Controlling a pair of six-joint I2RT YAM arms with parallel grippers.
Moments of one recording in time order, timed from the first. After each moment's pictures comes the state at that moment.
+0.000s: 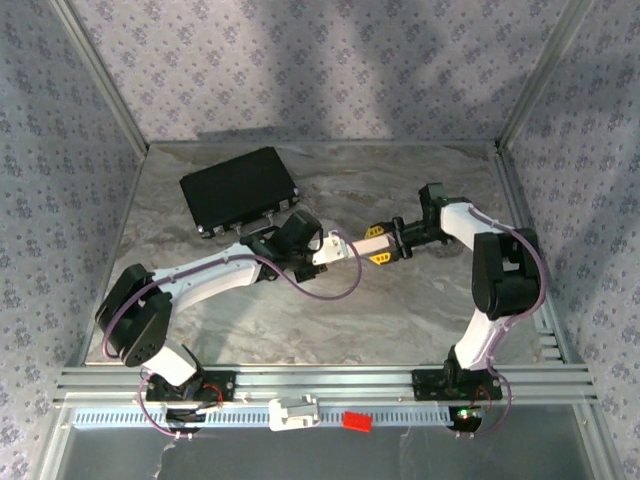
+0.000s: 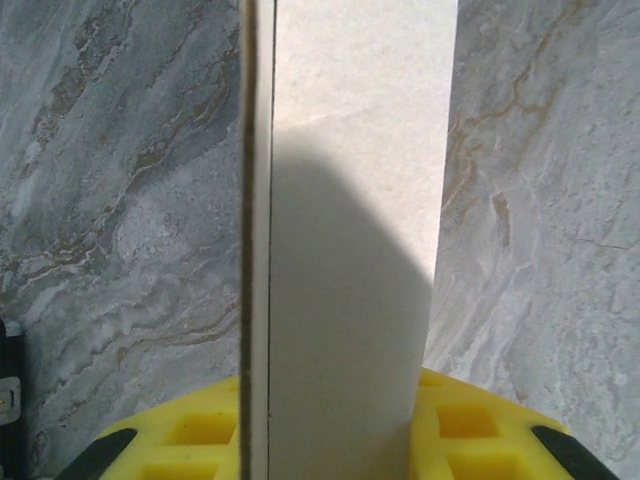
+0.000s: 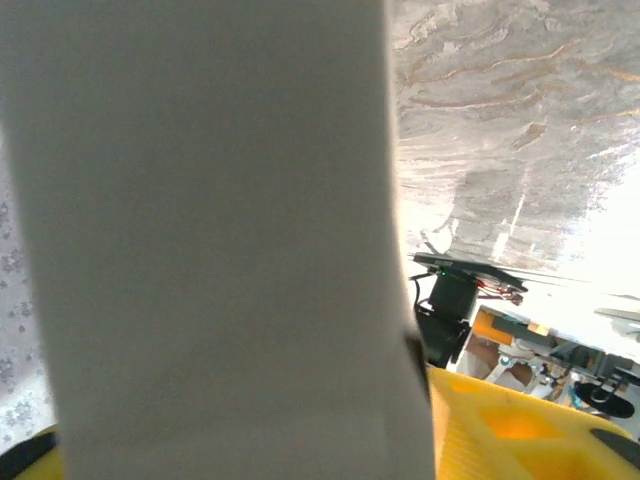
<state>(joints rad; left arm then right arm) -0.86 1.55 1.05 -0.40 0.01 0.51 0.12 1.78 1.12 -0.76 -1.10 1.22</state>
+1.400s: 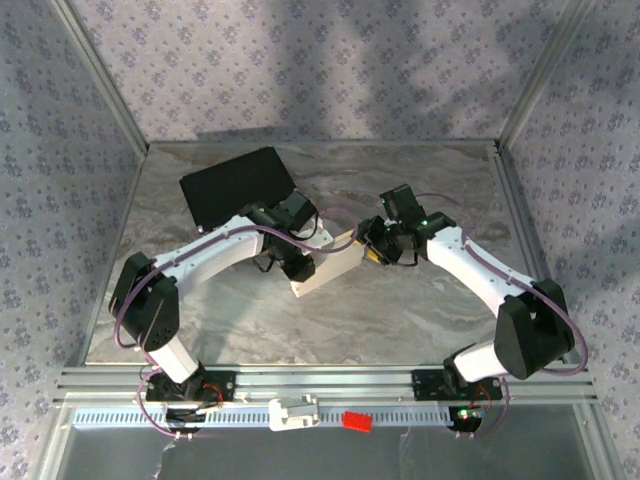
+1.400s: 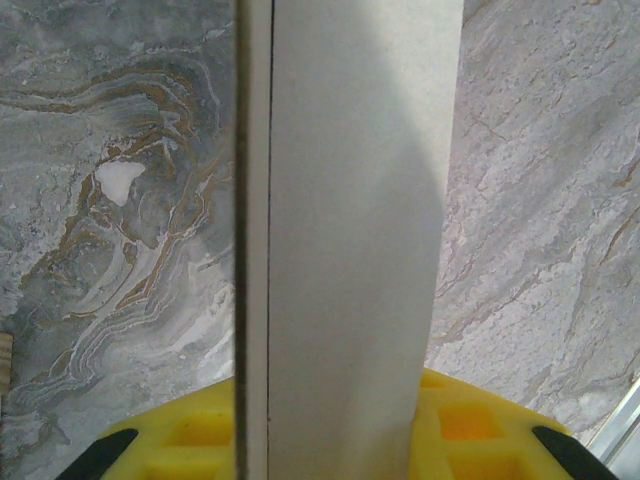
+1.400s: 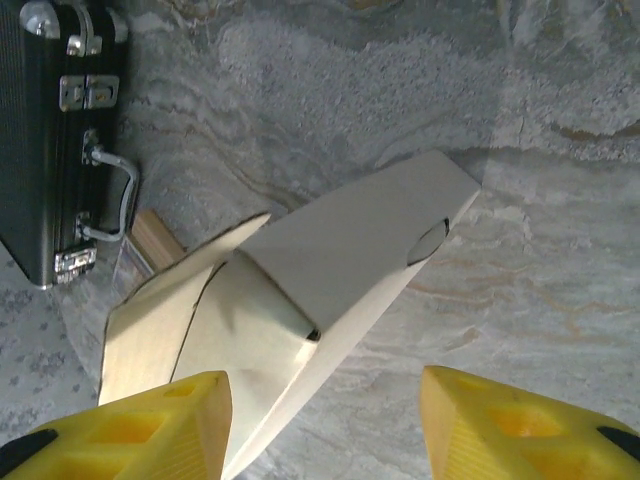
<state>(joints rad) -0.76 1.65 1.32 -0.97 0.16 0.21 0.48 1.43 1.05 -0.59 -0.26 1.09</state>
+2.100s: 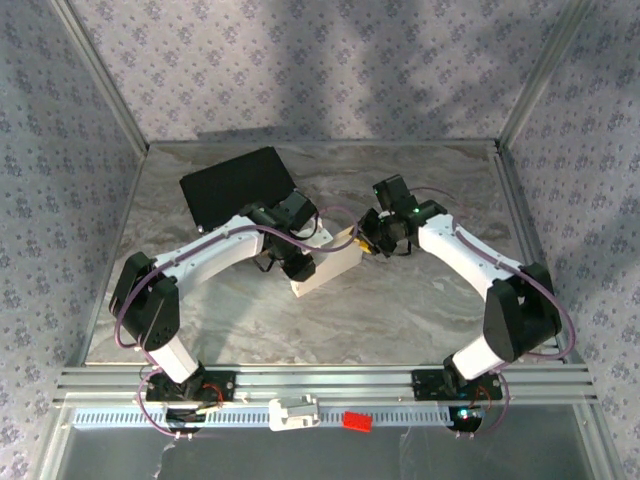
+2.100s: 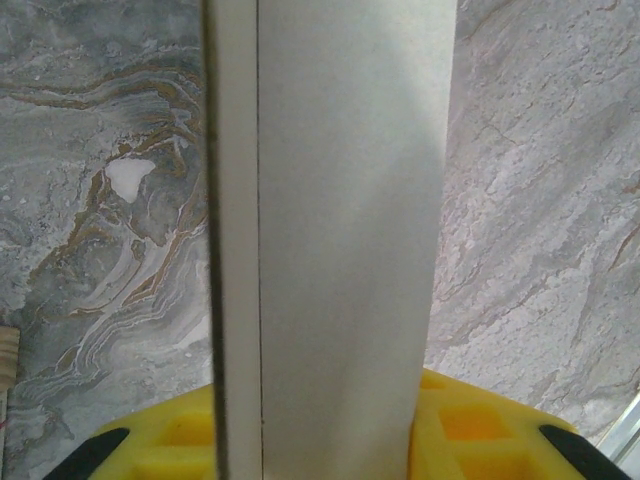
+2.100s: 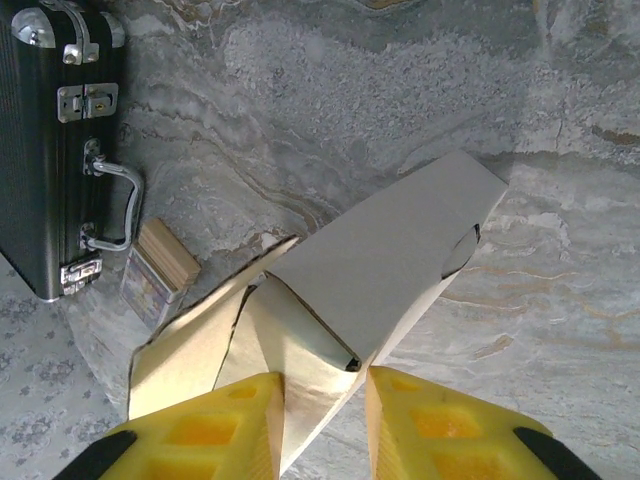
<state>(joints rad) -0.77 1.65 1.32 -0.96 0.15 0.20 0.48 1.54 1.16 -0.66 -0.29 1.11</state>
